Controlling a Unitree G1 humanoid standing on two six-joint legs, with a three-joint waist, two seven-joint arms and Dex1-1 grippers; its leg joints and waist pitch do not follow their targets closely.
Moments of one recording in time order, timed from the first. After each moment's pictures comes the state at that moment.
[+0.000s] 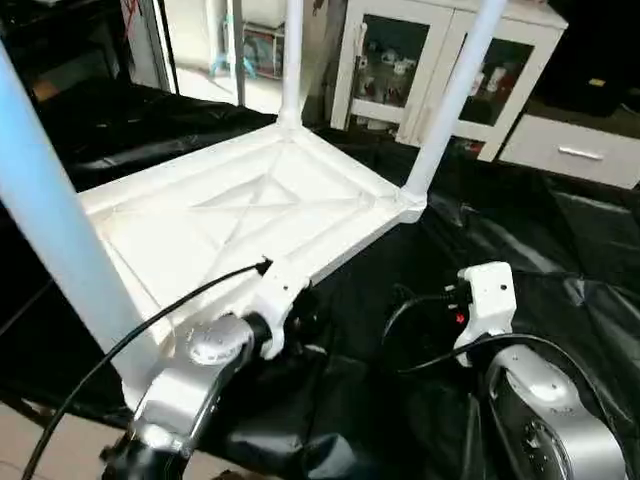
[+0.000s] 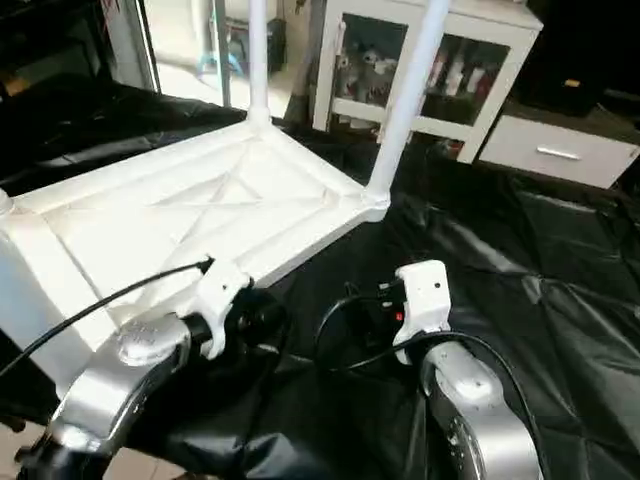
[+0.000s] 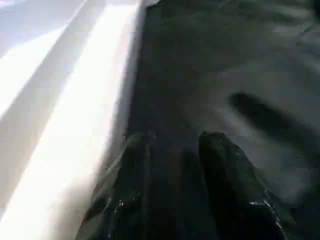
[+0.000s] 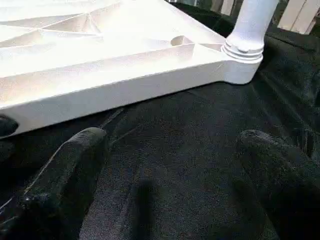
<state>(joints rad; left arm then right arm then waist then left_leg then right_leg) -0.24 0.23 -0.26 0.00 -0.04 0.53 -0.53 0.04 -0.23 0.05 -0.30 0.22 0.50 0.22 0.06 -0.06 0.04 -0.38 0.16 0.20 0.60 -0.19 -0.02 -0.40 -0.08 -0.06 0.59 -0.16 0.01</state>
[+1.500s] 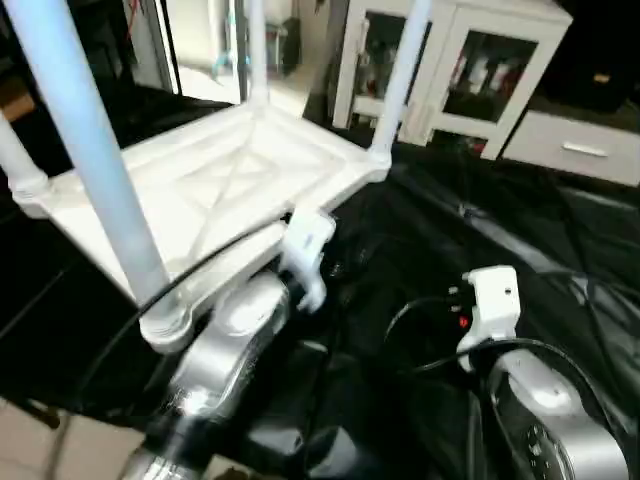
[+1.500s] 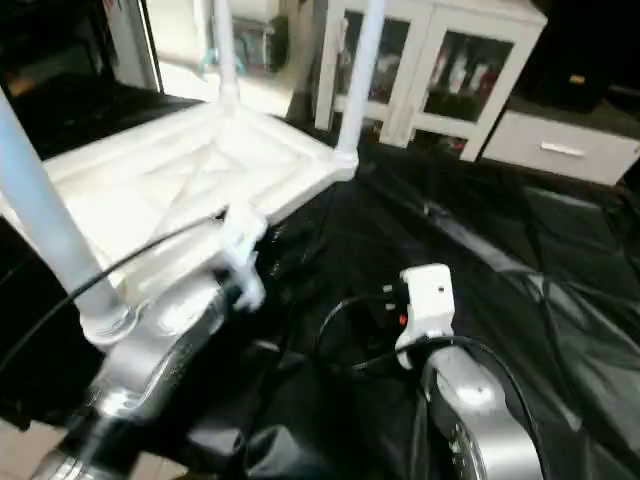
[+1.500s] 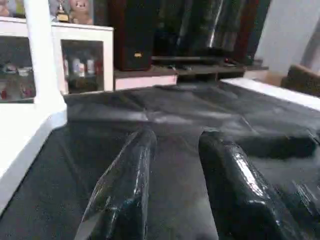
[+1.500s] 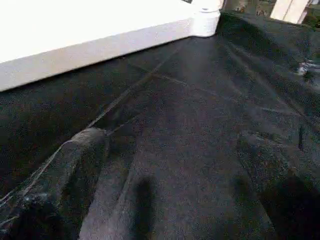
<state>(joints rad) -0.22 0.17 -0.26 -0.09 -0.24 0.23 -0.52 0.07 -0.21 0.04 -0.33 0.22 0.52 0.20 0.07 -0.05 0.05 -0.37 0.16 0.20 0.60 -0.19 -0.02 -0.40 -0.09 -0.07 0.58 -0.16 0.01</state>
